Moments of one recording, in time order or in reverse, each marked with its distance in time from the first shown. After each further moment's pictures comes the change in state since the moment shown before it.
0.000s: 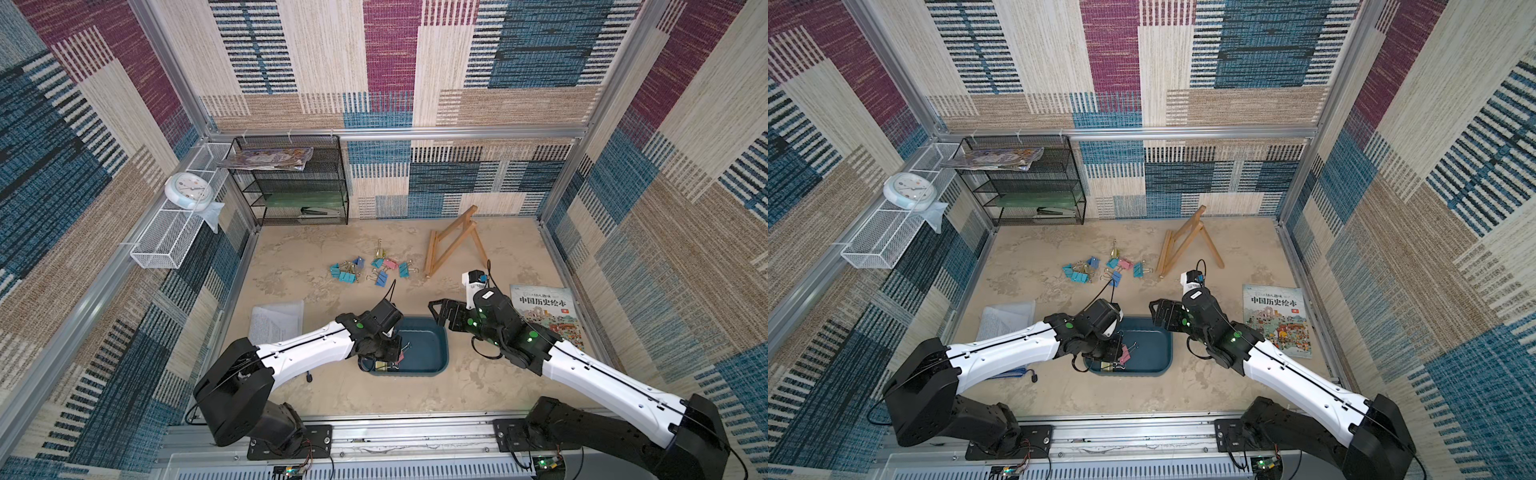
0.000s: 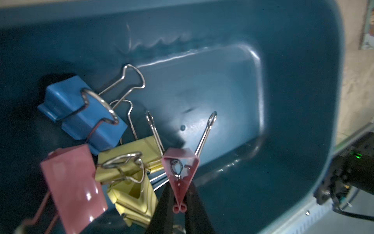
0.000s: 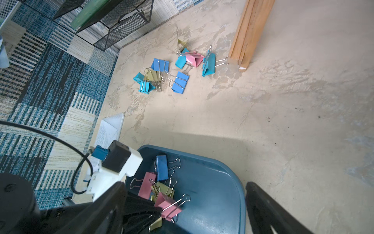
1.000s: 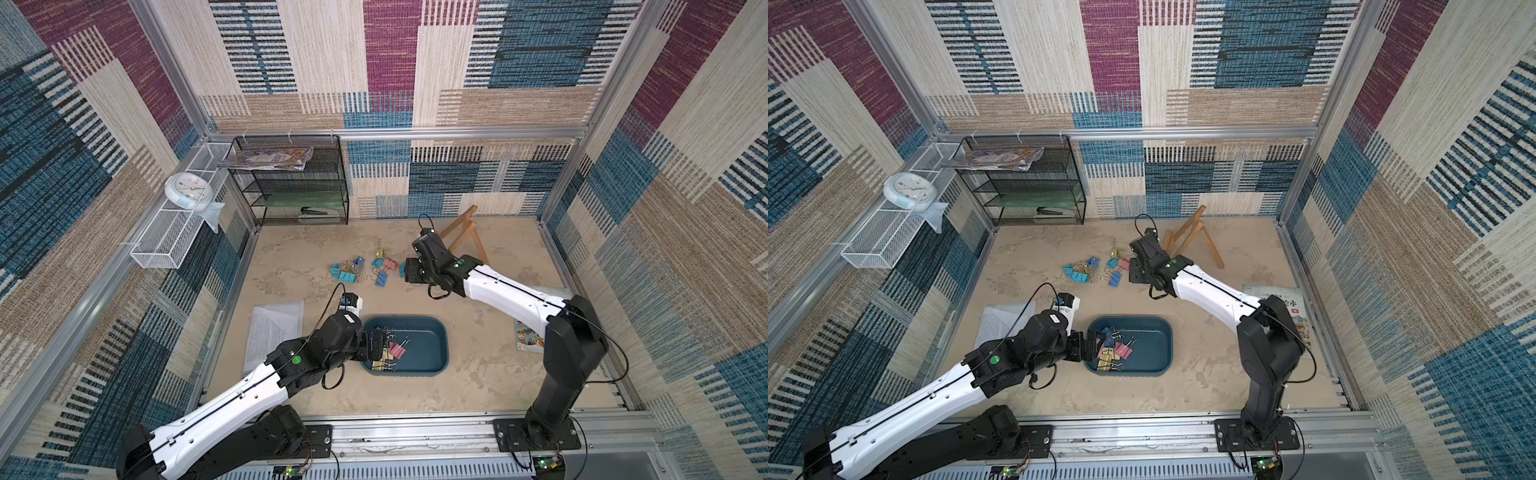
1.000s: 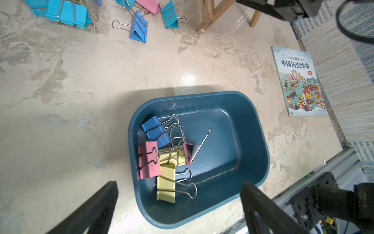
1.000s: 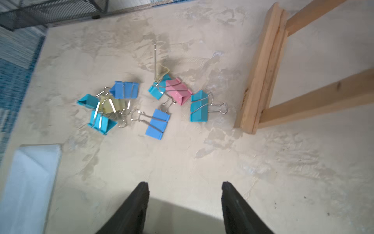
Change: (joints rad) left arm 0.000 -0.598 -0.142 -0.066 -0.284 -0.018; right arm -0.052 0.815 0.797 -0.261 0.147 -0.200
